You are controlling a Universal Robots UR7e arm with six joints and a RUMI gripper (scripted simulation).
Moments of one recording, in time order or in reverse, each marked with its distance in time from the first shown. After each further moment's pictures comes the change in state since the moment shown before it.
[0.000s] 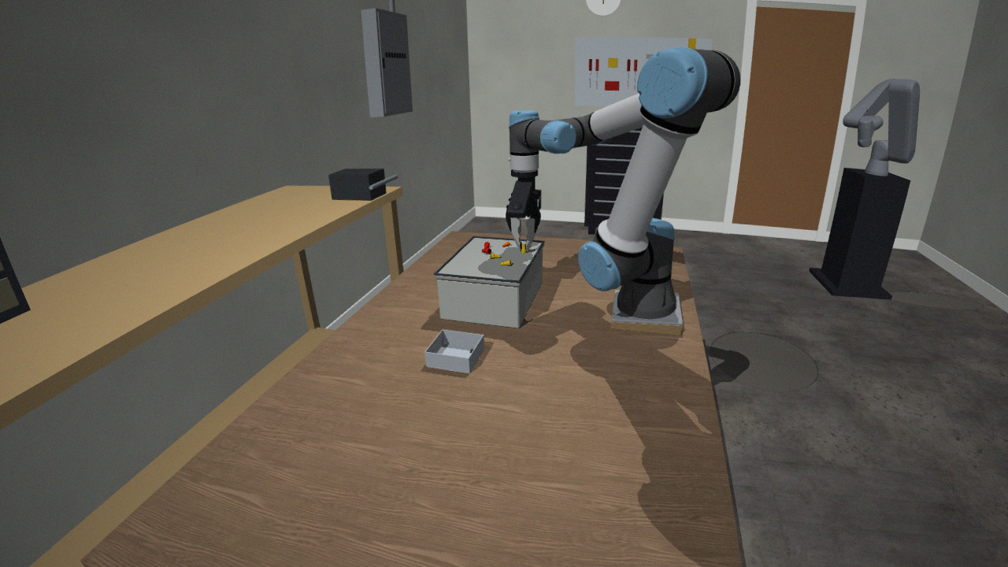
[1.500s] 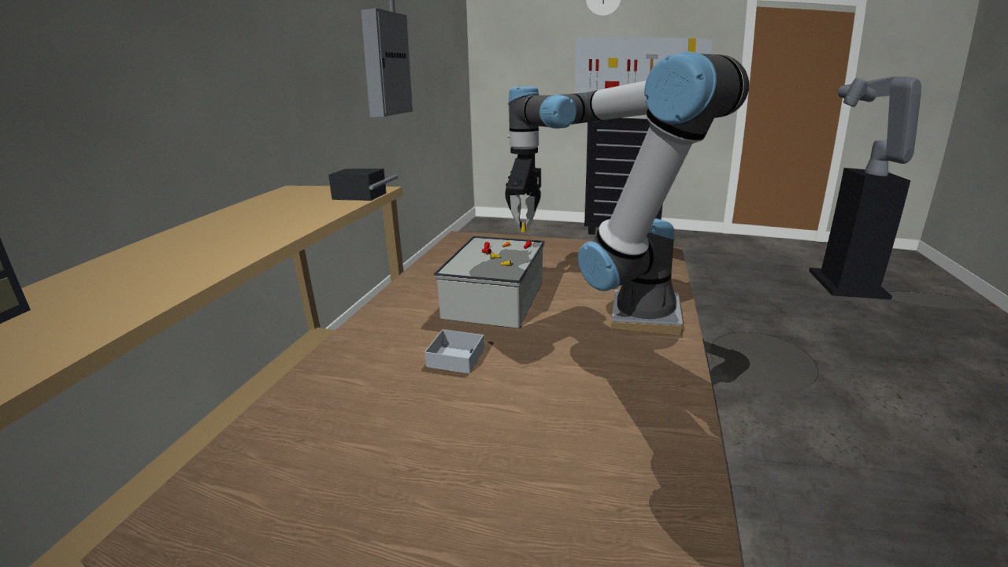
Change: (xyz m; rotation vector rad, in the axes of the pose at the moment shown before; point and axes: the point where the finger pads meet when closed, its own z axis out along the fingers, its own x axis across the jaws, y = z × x) arm 0.000 0.000 -0.060 -0.001 0.001 0.000
